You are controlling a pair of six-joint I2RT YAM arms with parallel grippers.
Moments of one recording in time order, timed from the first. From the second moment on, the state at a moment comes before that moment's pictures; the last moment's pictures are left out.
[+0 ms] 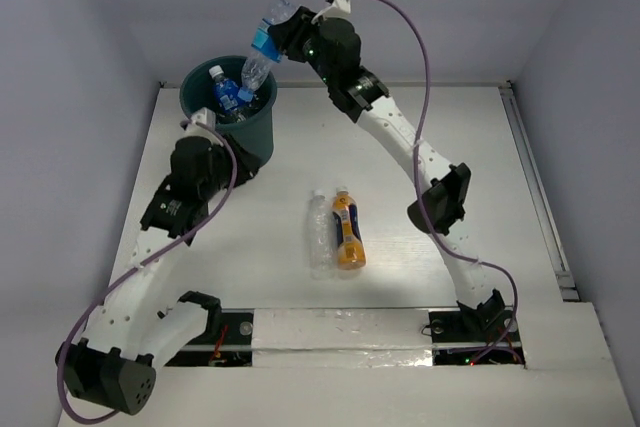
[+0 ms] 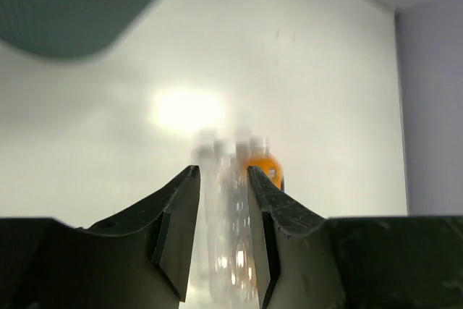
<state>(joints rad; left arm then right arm) -0.26 0.93 0.95 -0.41 0.05 -0.65 0.68 2.34 2.64 -0.17 0.16 0.64</state>
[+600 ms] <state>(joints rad) -0.52 1.00 0.69 -0.49 0.17 -0.81 0.81 2.40 2.53 -0.13 0.23 0.43</state>
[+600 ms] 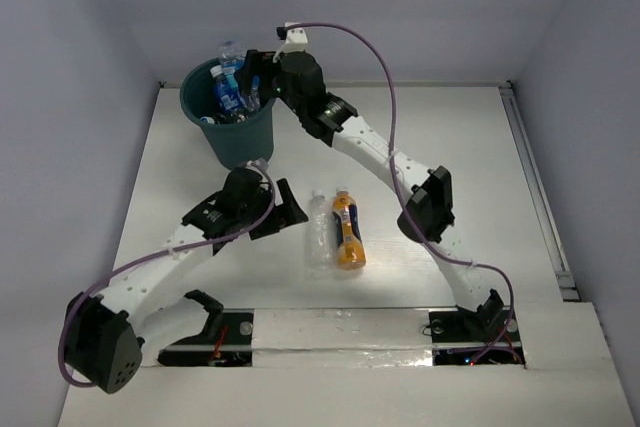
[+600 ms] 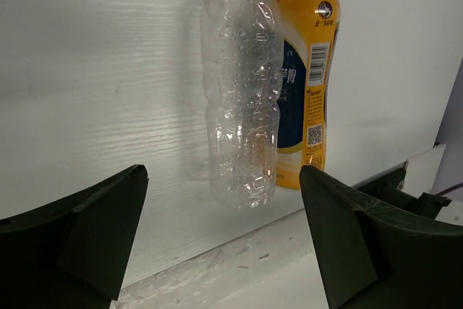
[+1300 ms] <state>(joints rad) -0.62 1.53 0.85 -0.27 0.16 -0.76 0.76 1.26 0.98 -0.15 0.17 0.58</state>
